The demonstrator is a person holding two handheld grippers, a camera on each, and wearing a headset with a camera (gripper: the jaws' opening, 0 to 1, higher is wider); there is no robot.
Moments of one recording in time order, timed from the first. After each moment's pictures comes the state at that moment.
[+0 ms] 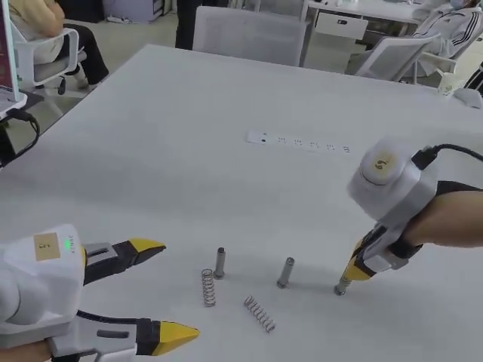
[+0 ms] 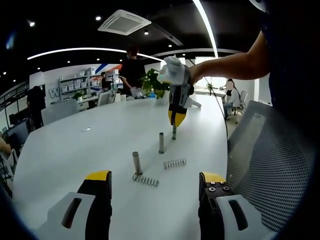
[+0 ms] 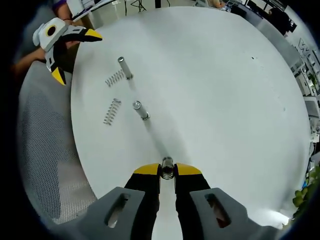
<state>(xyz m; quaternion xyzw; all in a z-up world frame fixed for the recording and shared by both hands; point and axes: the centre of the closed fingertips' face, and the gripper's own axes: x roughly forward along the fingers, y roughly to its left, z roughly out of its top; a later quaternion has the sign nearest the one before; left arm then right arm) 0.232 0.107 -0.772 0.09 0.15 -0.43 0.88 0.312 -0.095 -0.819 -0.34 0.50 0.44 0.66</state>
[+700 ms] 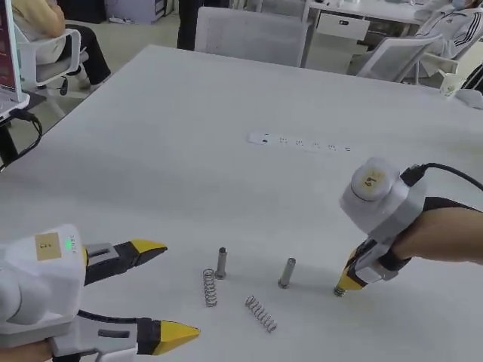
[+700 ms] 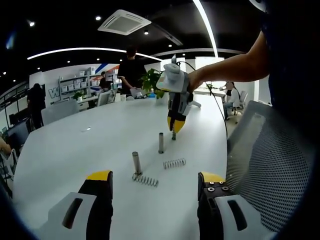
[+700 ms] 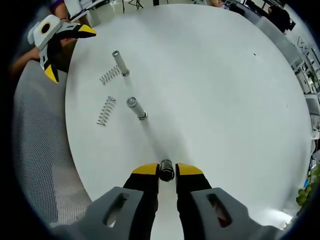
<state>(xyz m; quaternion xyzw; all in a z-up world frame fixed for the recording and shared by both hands) 0.232 0.107 -0.772 0.09 0.15 -0.43 0.88 0.317 -0.094 -0.837 -0.34 0.50 0.43 0.67</state>
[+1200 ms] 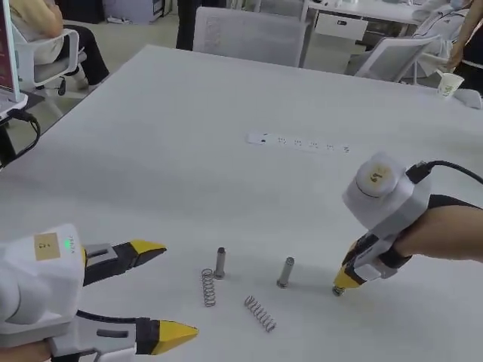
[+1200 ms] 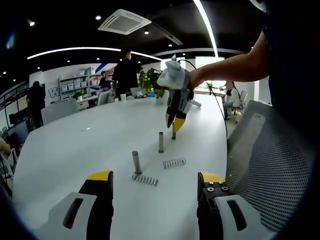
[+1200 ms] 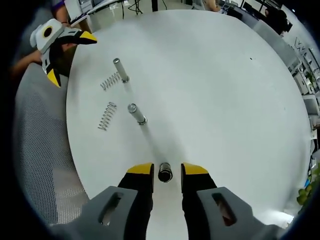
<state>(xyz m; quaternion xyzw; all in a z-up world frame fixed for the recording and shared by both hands) 0.231 0.107 -0.774 0.09 0.15 -0.43 0.88 0.320 -0.091 -0.829 -0.33 0.49 0.44 0.68</state>
